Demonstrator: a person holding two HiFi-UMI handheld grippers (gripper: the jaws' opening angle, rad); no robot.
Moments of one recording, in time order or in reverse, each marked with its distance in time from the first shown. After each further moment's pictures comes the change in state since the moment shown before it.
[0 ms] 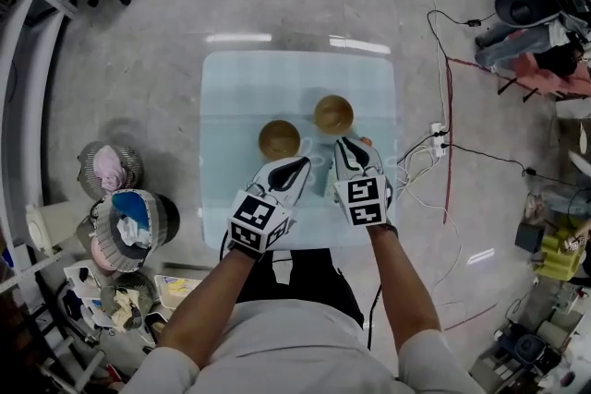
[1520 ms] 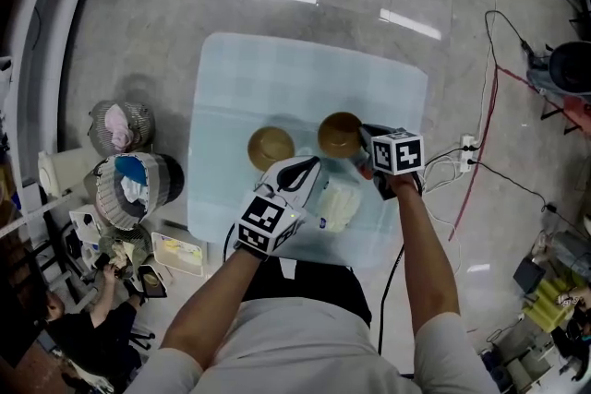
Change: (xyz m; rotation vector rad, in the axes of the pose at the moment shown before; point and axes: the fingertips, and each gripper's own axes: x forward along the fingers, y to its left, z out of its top) left arm 0.107 0.037 -0.029 -0.093 0.110 0.185; right arm 0.161 -0.097 -0.105 0.329 0.404 0.435
